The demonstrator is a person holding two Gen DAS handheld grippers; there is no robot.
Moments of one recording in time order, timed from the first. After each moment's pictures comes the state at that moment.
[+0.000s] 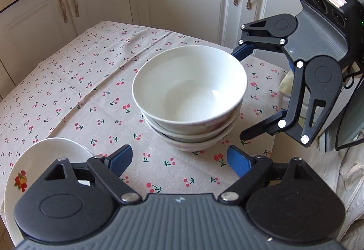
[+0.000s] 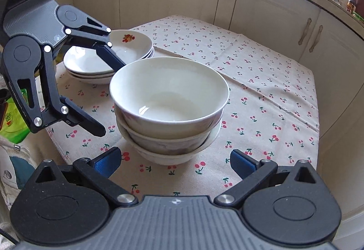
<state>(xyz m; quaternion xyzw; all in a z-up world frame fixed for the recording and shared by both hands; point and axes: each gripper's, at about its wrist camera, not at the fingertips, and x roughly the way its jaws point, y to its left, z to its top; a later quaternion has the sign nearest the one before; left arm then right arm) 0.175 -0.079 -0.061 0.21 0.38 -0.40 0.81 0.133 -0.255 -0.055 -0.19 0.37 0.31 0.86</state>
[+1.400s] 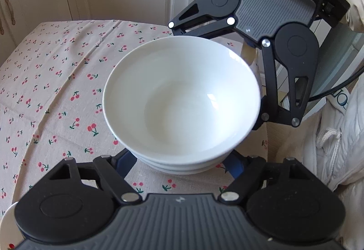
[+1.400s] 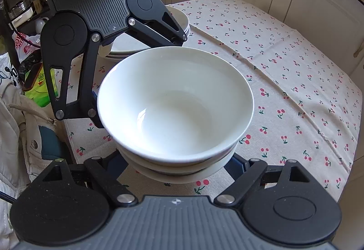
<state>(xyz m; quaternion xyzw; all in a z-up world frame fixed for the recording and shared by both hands) 0.225 -0.096 -0.086 0.26 0.40 -0.53 0.70 0.188 -0.240 -0.061 -0.24 0.42 0.43 0.76</state>
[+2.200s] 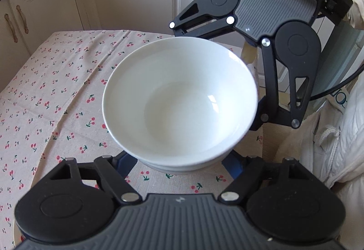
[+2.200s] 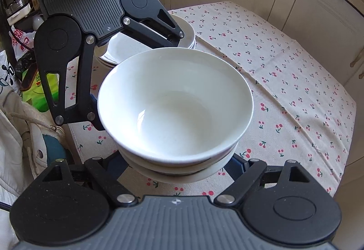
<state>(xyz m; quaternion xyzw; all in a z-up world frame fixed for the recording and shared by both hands) 0.205 -0.072 -0.060 0.26 0.38 -0.51 0.73 0.181 -0.218 -0.041 -0.27 0.41 0.42 0.76</state>
